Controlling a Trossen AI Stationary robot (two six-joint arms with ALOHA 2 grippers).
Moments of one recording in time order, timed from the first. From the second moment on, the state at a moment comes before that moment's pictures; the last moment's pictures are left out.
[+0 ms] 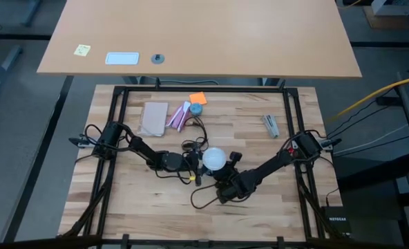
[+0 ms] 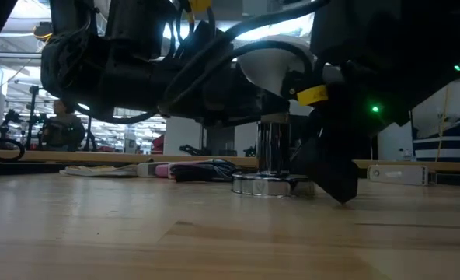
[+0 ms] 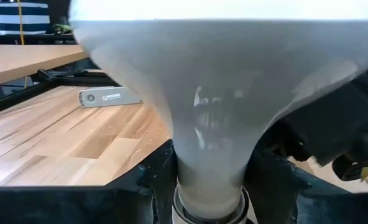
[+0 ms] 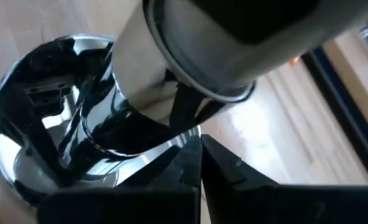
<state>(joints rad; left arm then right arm) -0.23 2.08 0.76 1.24 -0.37 -0.04 0.46 2.06 1.11 -0.43 0.98 0.60</state>
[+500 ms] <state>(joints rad) -0.23 2.08 0.76 1.24 -0.38 -0.03 0.56 2.03 1.18 -0.56 0.91 0.58</state>
